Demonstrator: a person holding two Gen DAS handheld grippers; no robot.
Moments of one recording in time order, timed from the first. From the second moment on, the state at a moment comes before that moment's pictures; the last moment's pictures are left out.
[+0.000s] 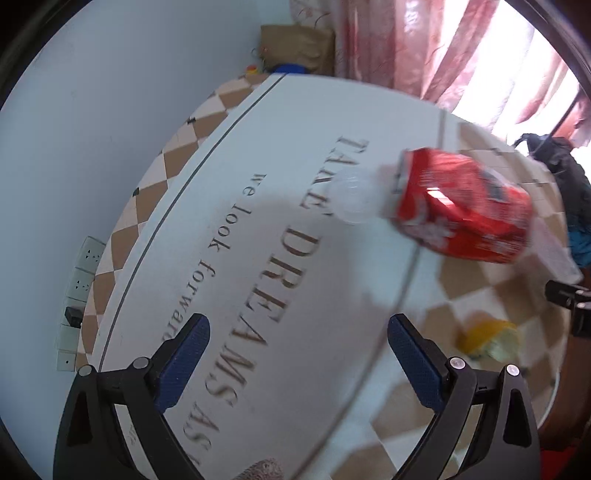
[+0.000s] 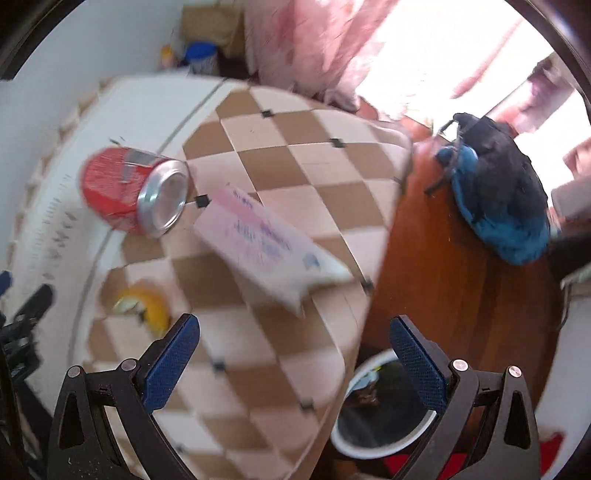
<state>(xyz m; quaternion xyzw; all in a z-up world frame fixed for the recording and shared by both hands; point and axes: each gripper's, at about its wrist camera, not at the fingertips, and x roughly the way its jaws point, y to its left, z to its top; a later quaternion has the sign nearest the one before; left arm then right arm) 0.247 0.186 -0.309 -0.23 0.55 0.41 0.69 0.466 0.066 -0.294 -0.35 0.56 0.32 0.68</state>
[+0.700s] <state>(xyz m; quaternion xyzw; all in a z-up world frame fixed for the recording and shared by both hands) 0.314 0.112 -0.304 -0.16 0.56 0.18 0.79 0.455 0.013 -0.334 -0.25 0.62 0.27 0.69</state>
